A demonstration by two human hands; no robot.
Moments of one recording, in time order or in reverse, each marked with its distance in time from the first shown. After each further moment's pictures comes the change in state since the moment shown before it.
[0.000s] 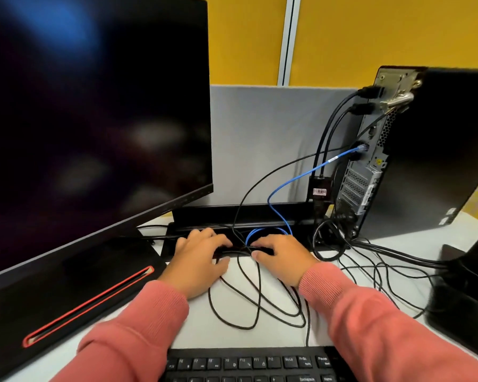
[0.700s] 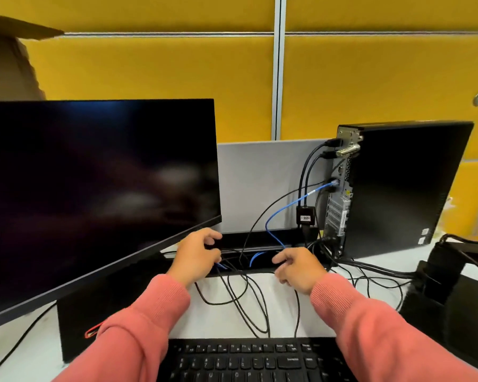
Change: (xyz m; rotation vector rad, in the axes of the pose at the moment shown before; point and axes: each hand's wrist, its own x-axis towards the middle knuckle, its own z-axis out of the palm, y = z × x) left_hand -0.020 0.026 -0.064 -0.554 0.245 -0.298; right_hand -0.051 -0.007 -0.032 0.534 0.137 0.250
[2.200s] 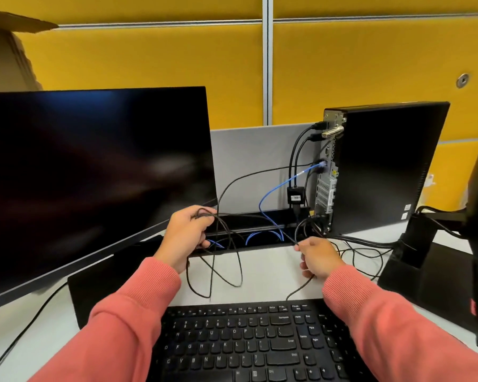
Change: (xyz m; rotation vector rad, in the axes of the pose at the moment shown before) left_hand -0.044 0.031 -0.021 -0.438 0.019 -0.007; right_hand -0.037 0.026 -0.021 0.271 0.212 0.181
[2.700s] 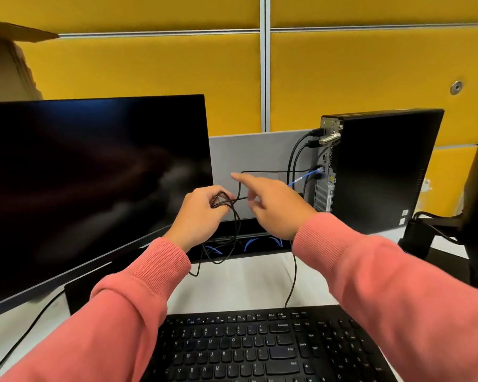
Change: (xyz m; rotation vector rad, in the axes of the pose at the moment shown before) left_hand 0.011 0.051 0.014 0.461 -0.062 0.420; right_hand -0.050 -0.135 0.014 -0.757 -0.126 -0.987
